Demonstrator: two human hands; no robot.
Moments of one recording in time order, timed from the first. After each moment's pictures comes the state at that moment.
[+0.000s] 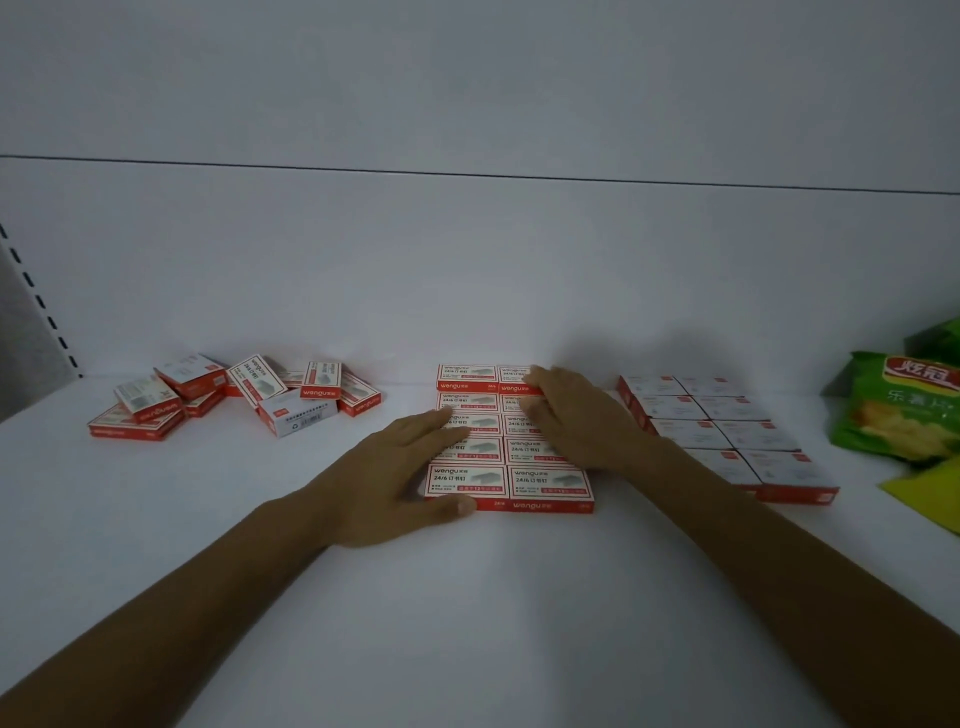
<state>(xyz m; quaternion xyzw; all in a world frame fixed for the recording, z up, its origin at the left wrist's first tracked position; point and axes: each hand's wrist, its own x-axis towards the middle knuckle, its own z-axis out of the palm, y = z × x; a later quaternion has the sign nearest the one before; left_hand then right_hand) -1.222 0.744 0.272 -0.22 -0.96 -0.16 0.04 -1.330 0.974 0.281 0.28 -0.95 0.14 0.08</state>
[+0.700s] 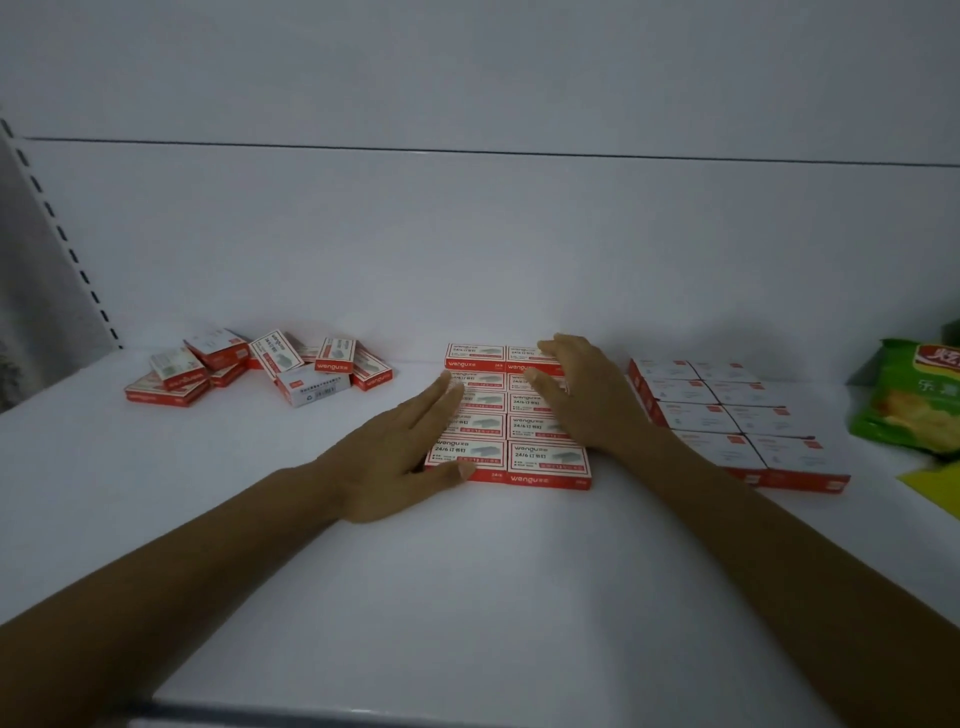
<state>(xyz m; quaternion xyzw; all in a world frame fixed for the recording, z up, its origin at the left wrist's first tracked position) -1.217 0.751 0.266 -0.19 -0.97 -0.13 0.02 -1.330 0.973 0.272 0.25 -0.93 0.23 0.16</state>
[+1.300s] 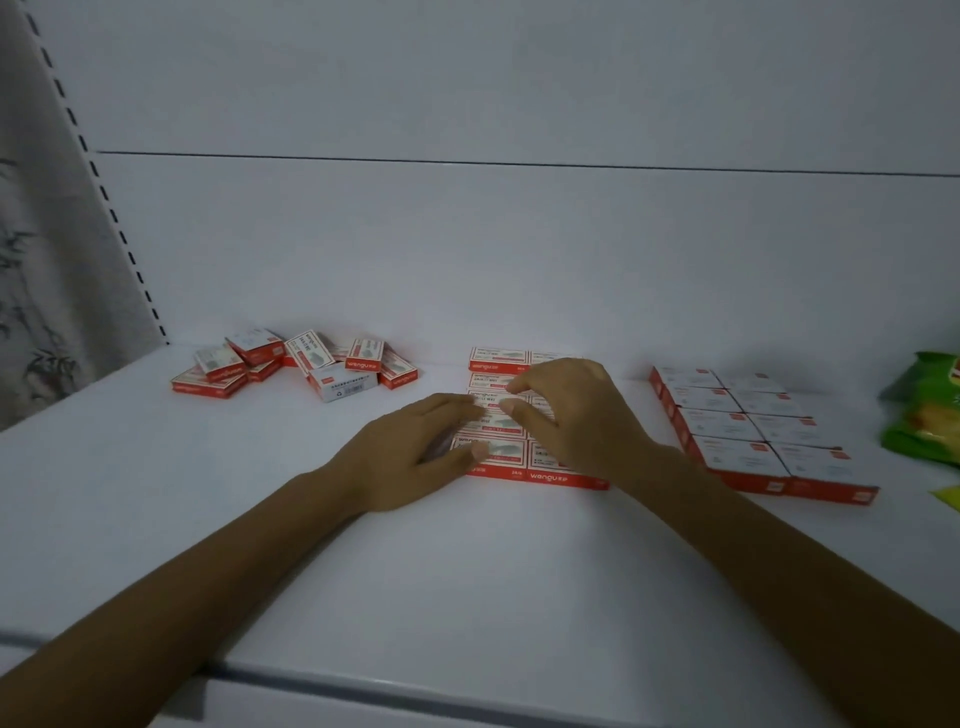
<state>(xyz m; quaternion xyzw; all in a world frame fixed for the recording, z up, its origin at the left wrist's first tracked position) -1.203 0.757 0.274 -0.16 -0.96 -0.19 0.12 -1.289 0.959 0.279 0.39 -0.85 0.21 0.27</state>
